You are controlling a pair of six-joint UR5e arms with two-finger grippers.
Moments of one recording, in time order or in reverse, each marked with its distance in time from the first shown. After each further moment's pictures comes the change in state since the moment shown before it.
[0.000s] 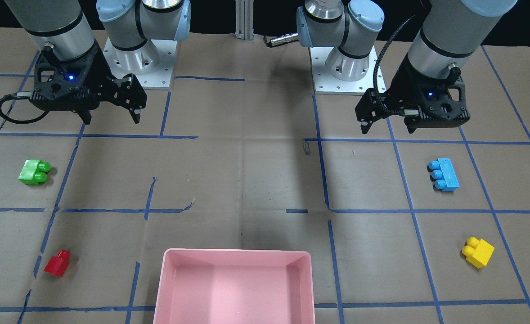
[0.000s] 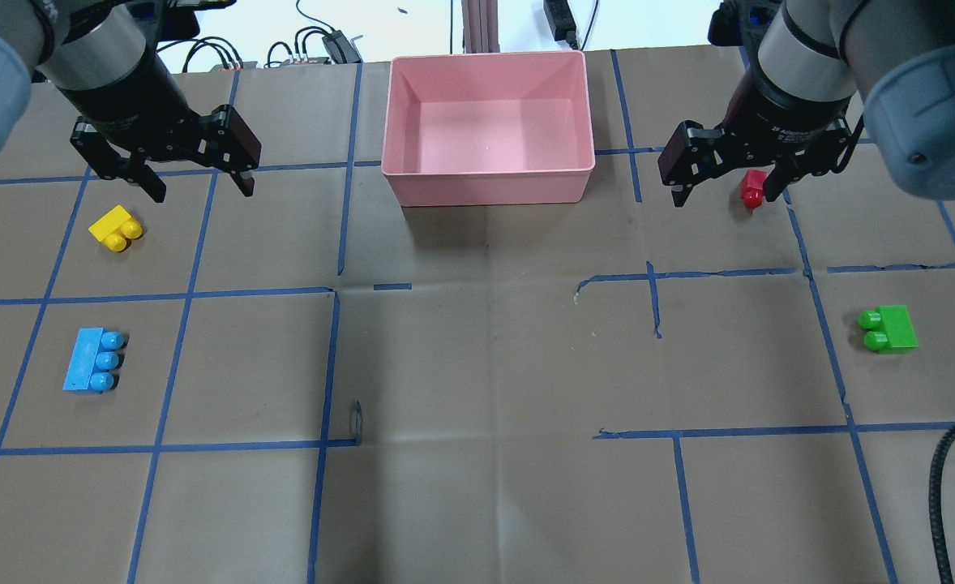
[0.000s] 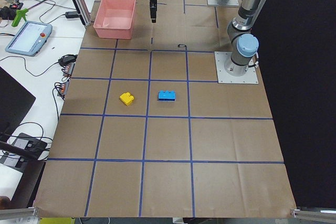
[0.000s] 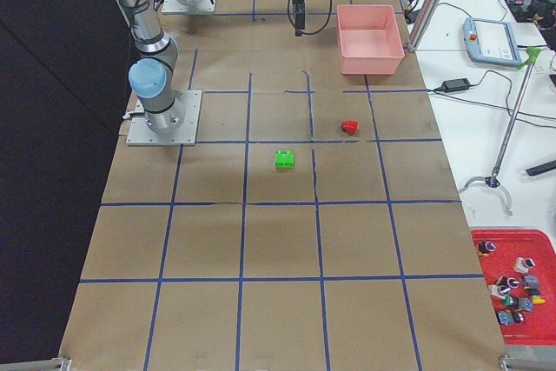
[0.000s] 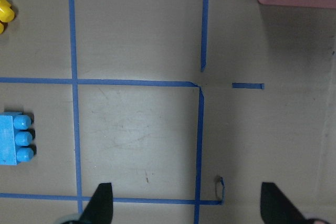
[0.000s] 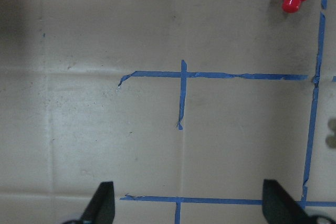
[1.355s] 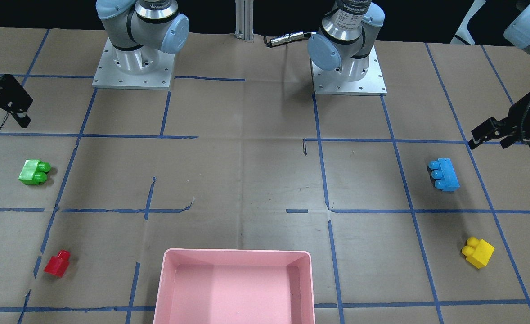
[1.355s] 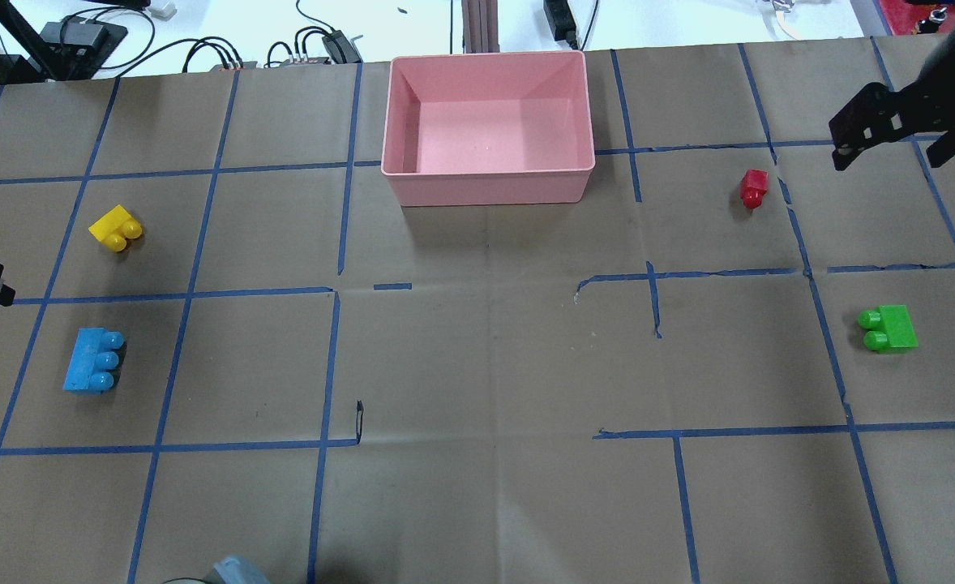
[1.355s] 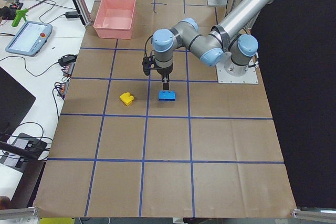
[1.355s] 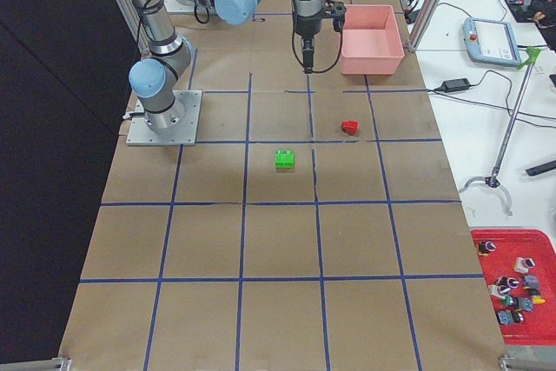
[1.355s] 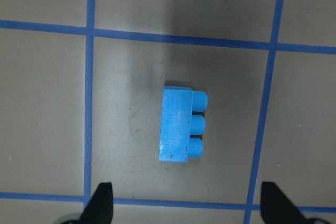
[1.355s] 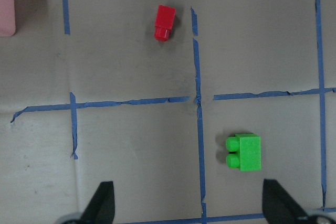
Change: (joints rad) left arm 0.571 -0.077 -0.307 0.317 -0.030 0.541; right arm -0.383 -0.026 0.003 -0.061 -0.004 -0.296
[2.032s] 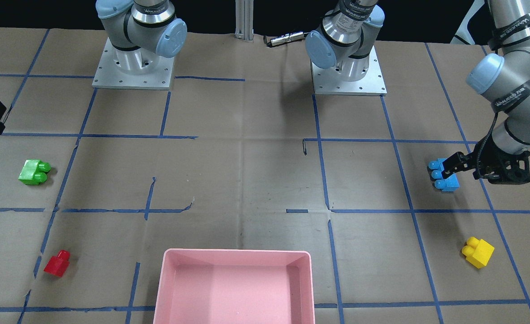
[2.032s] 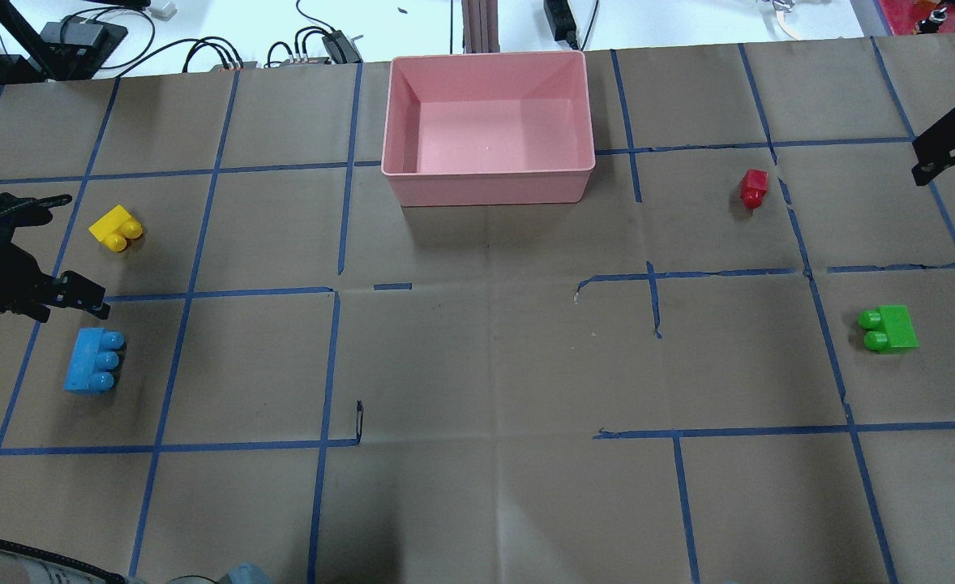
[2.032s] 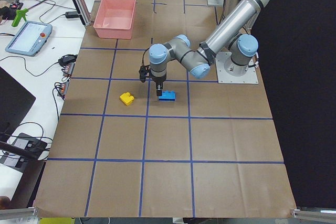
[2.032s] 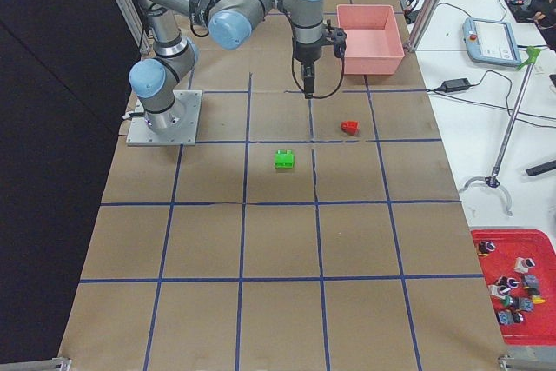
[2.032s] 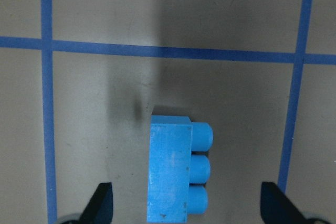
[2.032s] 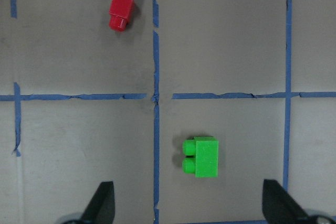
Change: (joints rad) left arm -0.080 -0.148 -0.090 0.270 -0.007 0.012; right arm -0.121 0.050 0.043 -0.087 -0.023 -0.174
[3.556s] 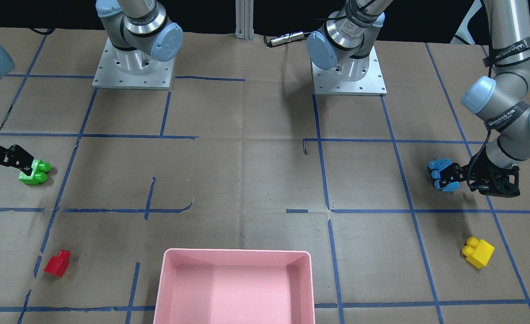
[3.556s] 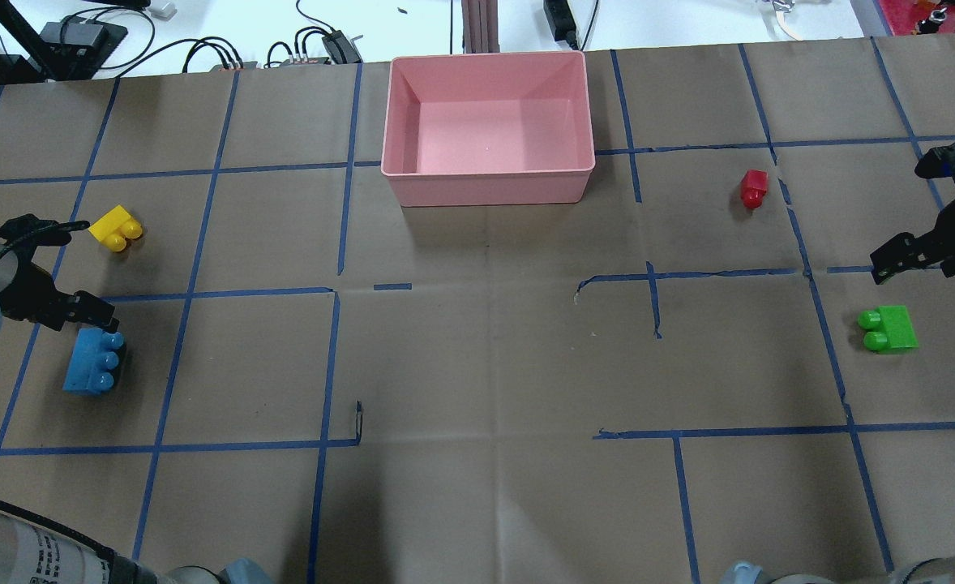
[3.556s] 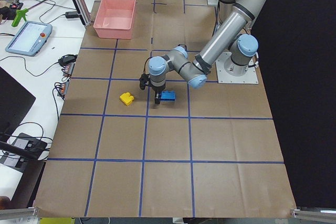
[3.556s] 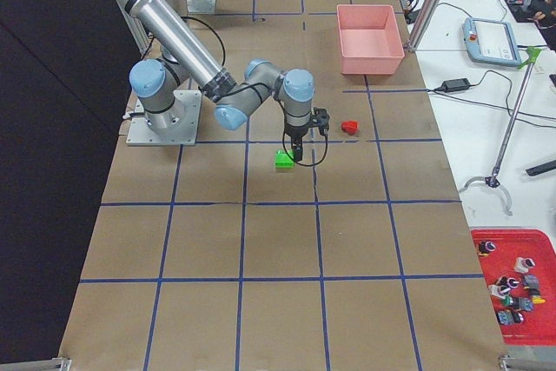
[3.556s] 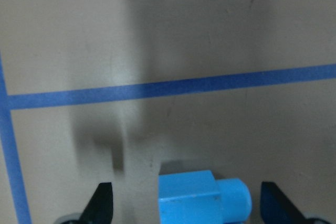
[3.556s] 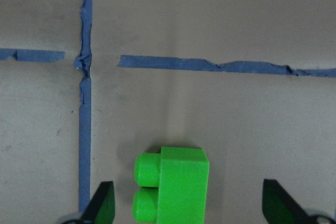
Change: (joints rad) left arm 0.040 -0.091 -0.045 0.107 -0.001 0.114; right arm -0.135 0.208 0.357 -0.492 -0.004 -0.191
